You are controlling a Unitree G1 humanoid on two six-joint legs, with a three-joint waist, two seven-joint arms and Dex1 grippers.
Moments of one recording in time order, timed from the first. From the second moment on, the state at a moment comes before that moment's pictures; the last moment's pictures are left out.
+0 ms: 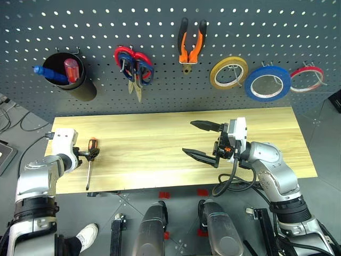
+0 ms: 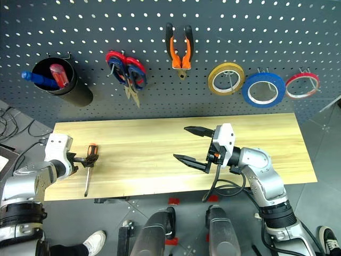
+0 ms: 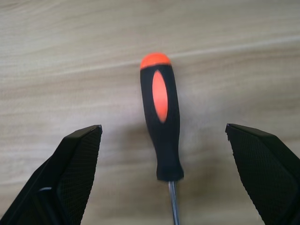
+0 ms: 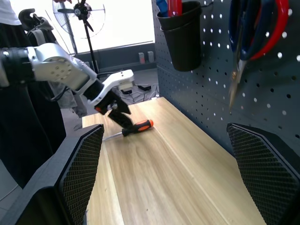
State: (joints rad) left arm -0.39 0.71 0.31 0.40 -0.16 0.69 -0.54; right arm -0.38 -0.37 0.14 -0.19 0.43 0.15 0.98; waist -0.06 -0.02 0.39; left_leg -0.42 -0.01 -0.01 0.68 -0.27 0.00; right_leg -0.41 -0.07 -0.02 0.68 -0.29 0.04
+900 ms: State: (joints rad) left arm -0.66 0.79 0.14 0.87 -0.08 0.53 -0.64; right arm -0.35 -0.40 0.14 -0.23 0.44 0.18 0.97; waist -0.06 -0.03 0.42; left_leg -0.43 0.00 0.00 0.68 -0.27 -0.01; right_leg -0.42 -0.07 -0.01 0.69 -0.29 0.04
